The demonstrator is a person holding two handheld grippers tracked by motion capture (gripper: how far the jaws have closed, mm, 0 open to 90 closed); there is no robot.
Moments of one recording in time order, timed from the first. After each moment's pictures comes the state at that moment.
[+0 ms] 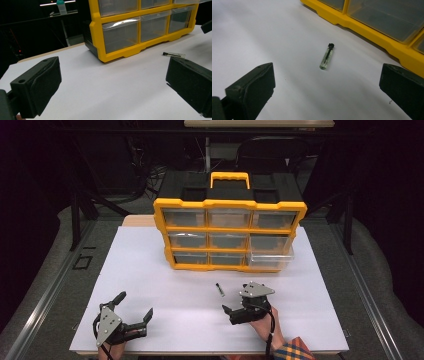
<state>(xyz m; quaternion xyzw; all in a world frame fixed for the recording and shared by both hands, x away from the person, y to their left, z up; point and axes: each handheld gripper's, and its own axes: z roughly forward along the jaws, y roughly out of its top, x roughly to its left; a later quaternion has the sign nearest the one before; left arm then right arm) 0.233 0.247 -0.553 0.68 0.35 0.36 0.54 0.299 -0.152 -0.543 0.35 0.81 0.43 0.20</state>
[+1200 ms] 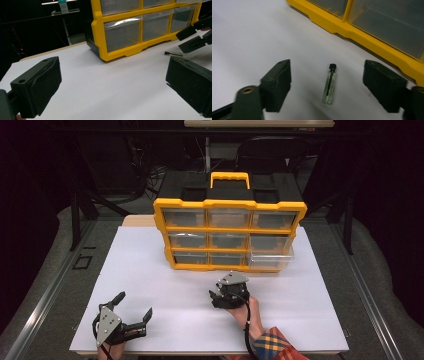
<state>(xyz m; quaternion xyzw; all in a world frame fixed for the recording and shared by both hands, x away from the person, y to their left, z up) 0.232 0.248 -0.552 0.68 0.35 0.36 0.53 0.333 -0.099 -0.547 0.39 0.81 0.38 0.23</state>
